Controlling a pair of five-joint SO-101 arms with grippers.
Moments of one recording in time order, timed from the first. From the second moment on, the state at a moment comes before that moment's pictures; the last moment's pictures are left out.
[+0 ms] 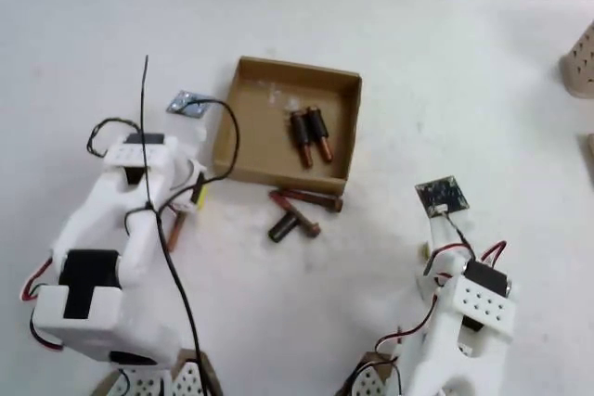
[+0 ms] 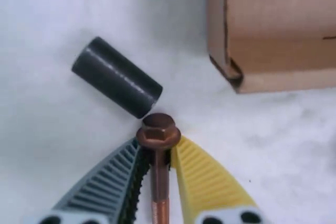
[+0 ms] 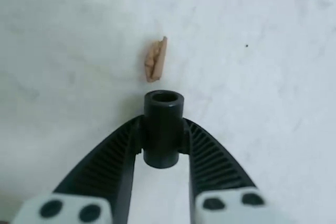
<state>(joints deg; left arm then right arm) -5.7 6.3 33.1 56.0 -8.8 23.2 -52.2 78.6 54.6 42.9</state>
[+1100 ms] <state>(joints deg) -6.4 6.3 33.1 56.0 -8.8 20.5 -52.2 78.6 54.6 33.6</state>
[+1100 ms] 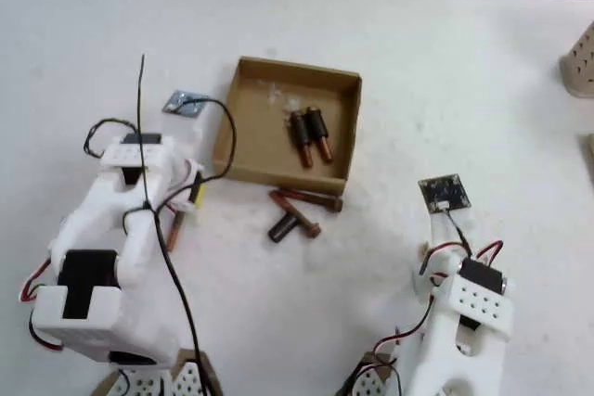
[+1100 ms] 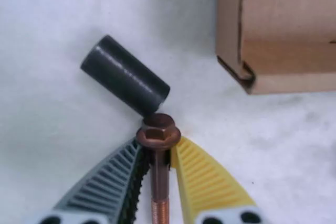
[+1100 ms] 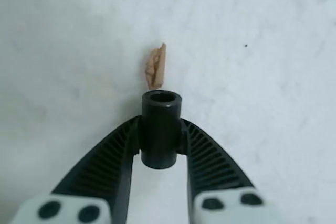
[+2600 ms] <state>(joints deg) -9.2 -7.3 48.2 44.4 -8.8 -25.8 -52.1 82.5 10.5 4.5</state>
